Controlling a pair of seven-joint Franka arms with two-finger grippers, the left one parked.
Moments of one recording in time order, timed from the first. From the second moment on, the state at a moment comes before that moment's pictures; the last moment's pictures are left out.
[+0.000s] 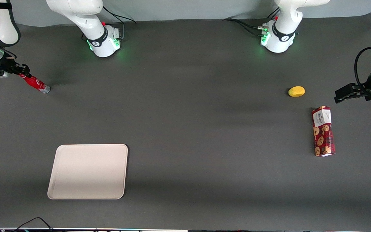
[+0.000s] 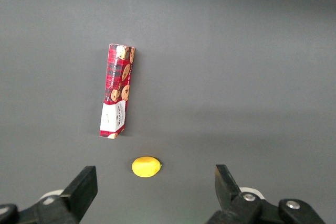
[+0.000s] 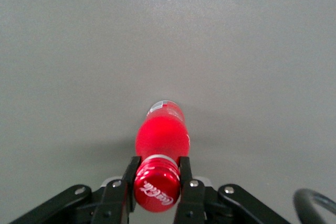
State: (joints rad) arm -0.09 -0.29 -0.78 -2.60 -0.37 2.37 -0.49
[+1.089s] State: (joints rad) arm -0.06 -0.15 -0.39 -1.86 -0.16 1.77 -0.37
